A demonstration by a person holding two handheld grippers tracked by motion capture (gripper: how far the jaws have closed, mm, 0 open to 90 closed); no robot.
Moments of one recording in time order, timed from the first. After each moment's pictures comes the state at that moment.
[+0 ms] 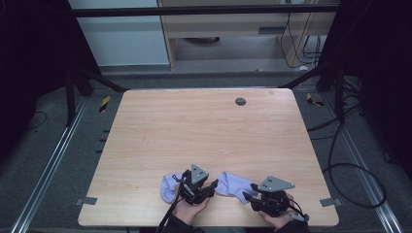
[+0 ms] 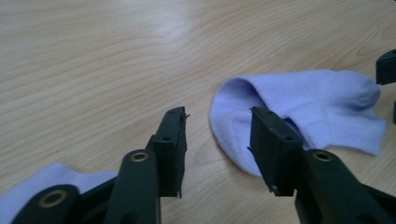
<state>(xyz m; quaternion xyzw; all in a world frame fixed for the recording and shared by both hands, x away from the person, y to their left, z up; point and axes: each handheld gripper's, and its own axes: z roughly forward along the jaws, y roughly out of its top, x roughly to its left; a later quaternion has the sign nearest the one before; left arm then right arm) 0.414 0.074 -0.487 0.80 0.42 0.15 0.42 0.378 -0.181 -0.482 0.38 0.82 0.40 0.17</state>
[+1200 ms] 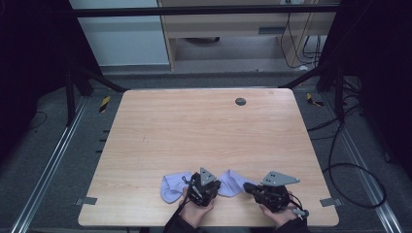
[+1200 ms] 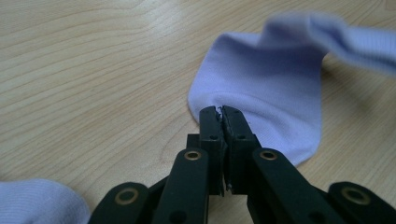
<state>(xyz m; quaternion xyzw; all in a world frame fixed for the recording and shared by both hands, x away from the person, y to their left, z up) 0.416 0.055 -0.505 0.81 0.41 0.13 0.40 0.387 -0.185 -0.469 0.38 0.79 0.45 0.14</state>
